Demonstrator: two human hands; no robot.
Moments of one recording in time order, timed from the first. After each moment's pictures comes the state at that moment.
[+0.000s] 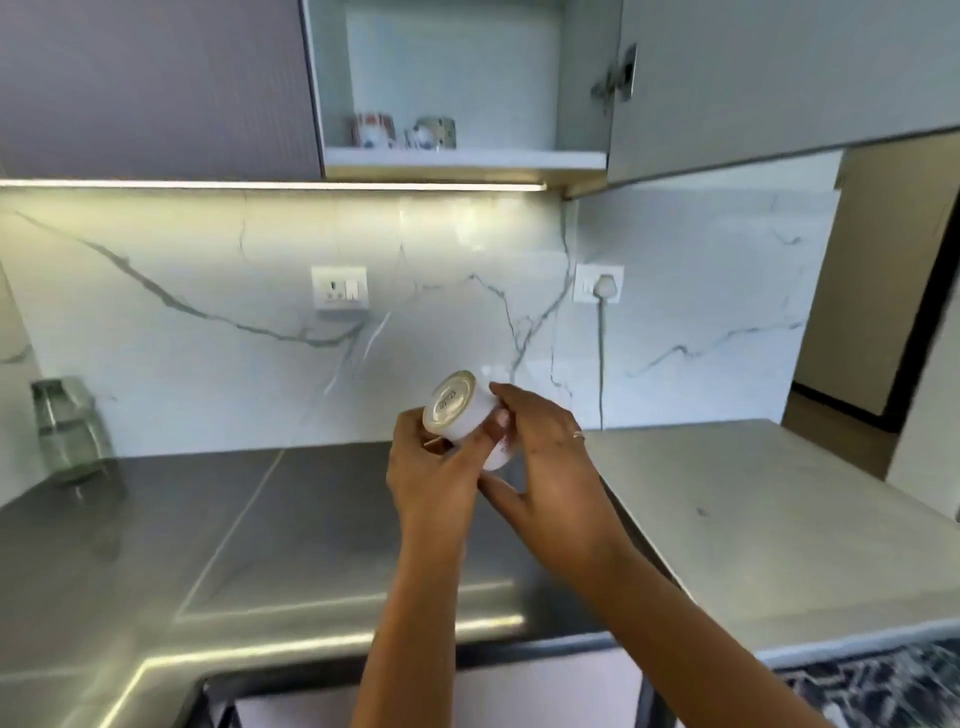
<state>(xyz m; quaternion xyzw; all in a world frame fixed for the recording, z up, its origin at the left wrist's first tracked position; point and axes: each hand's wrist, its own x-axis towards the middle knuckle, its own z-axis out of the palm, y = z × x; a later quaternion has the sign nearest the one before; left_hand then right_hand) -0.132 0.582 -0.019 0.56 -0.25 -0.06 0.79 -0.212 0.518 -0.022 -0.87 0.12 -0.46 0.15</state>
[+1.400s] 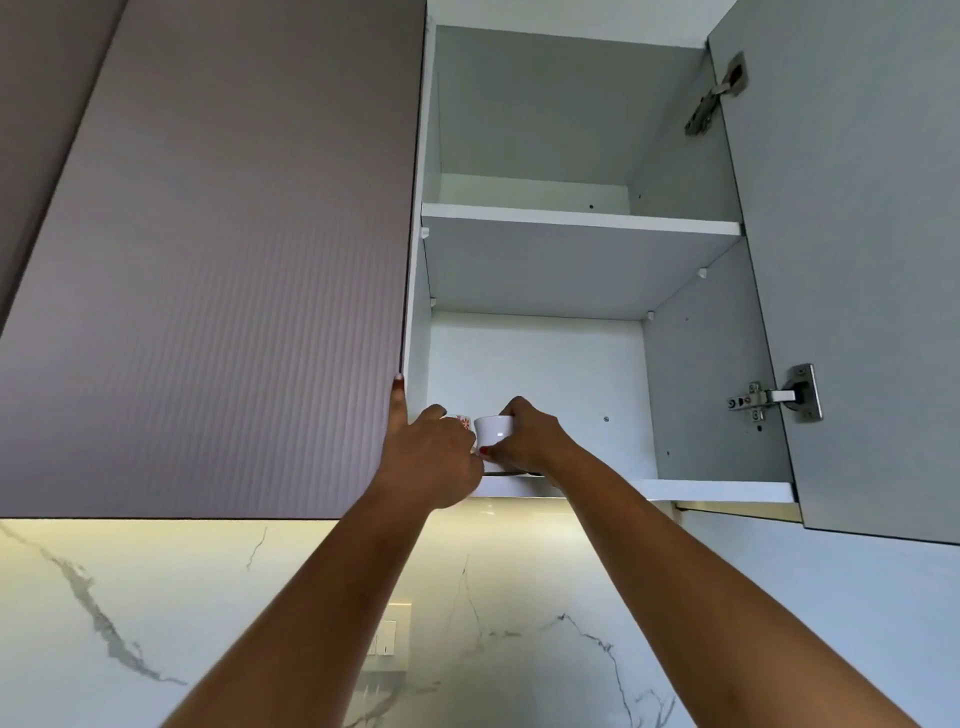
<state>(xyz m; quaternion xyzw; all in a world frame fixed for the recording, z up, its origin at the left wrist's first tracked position) 0.203 0.442 0.279 0.78 -0.42 0.46 0.07 0.139 0.322 0.303 -0.87 0.20 -0.41 0.18</state>
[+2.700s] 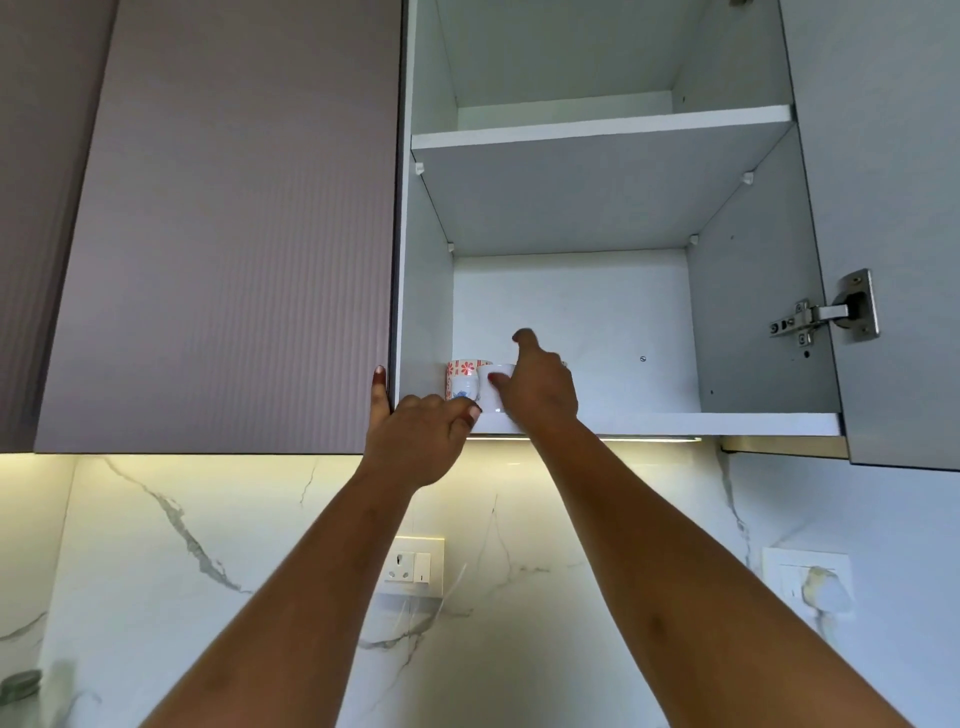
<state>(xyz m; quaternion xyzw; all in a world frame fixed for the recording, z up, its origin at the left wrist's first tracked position) 0.218 0.426 0.233 0.81 -0.36 0.44 0.14 0.149 0.309 0.284 -0.81 0.18 -0.54 0.15</state>
